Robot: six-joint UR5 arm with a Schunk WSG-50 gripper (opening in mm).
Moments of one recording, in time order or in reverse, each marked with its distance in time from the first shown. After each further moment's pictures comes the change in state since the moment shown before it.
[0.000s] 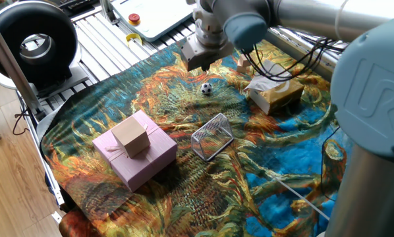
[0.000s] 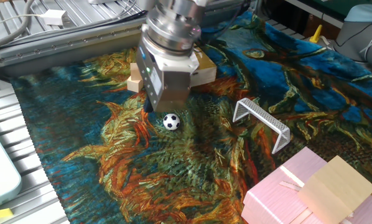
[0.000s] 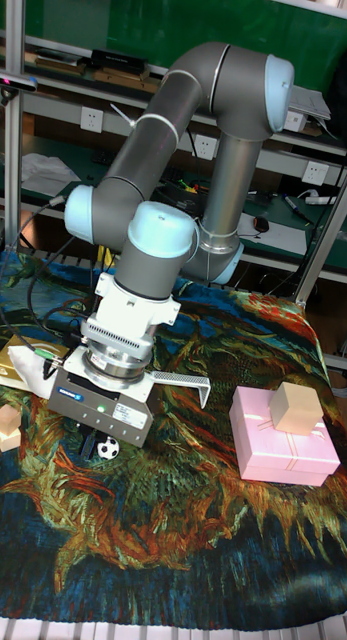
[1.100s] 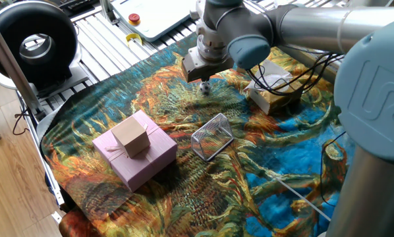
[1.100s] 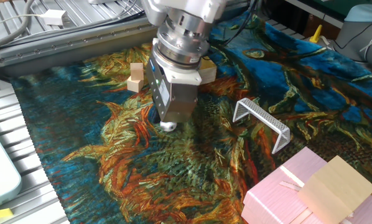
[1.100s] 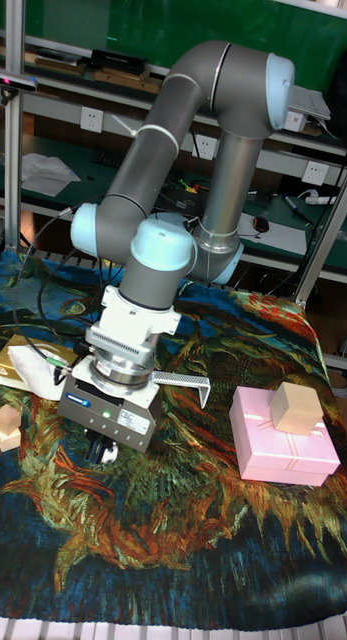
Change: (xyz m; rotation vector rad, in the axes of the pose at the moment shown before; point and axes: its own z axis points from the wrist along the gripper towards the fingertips) arm 0.028 0.016 0.028 -0.020 -0.045 0.096
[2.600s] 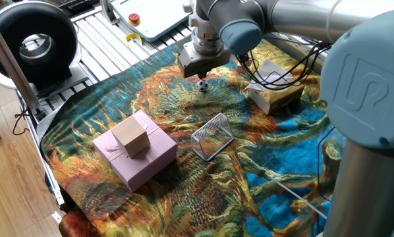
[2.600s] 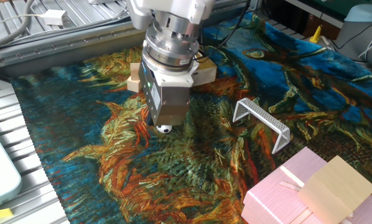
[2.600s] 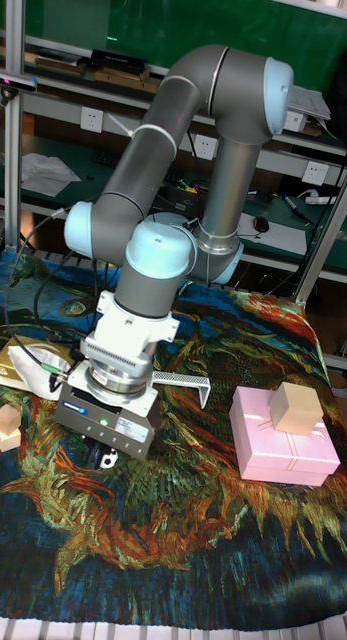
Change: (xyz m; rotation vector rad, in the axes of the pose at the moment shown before) arm -0.015 -0.007 -0.002 0.008 0.064 -0.035
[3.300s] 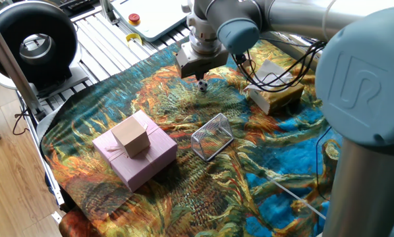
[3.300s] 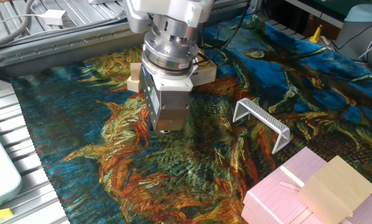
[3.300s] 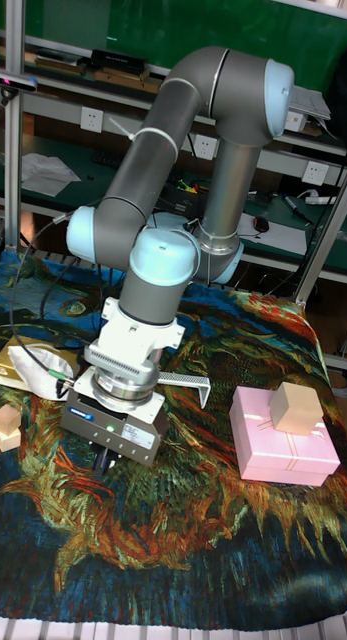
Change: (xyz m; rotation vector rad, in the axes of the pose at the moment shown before) arm 0.003 0.022 0.005 -0.019 0.014 0.041
